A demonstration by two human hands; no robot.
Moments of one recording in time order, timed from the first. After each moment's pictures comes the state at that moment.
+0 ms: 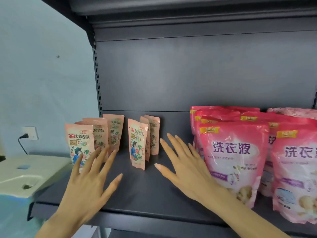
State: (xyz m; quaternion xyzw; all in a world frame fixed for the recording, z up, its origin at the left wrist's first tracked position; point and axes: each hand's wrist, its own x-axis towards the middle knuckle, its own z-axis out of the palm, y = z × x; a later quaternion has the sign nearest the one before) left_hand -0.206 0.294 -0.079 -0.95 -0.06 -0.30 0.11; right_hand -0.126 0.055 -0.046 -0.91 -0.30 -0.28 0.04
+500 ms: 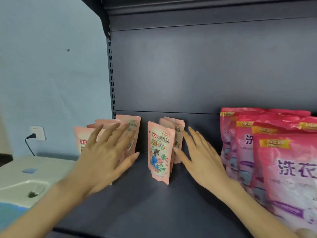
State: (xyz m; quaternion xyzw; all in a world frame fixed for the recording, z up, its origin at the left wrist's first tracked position) left_hand -0.146 0.354 -0.019 -0.93 0.03 -0.34 0.15; right_hand -0.054 0.122 -0.035 -0.93 -0.24 -0.21 0.15
